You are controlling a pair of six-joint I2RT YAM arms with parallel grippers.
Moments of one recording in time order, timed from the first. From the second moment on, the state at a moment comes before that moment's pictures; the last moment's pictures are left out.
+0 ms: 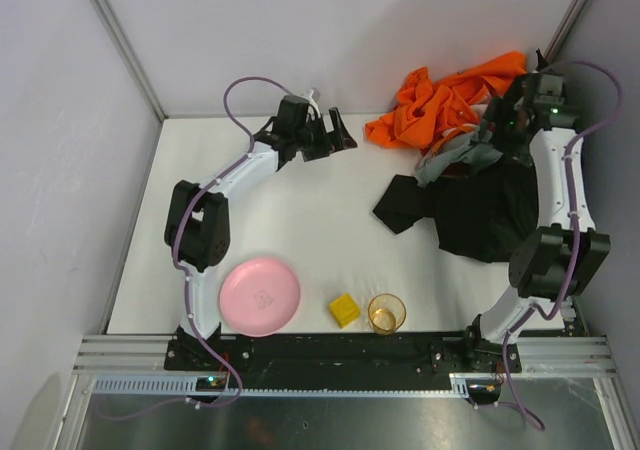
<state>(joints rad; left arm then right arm) -0.45 2.03 1.70 -0.23 0.29 -0.64 -0.21 1.72 1.83 -0.99 -0.10 0.33</state>
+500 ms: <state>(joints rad) -0.37 2.03 1.72 -0.32 0.39 -0.60 0.24 2.06 2.09 -0.96 -0.08 0.29</state>
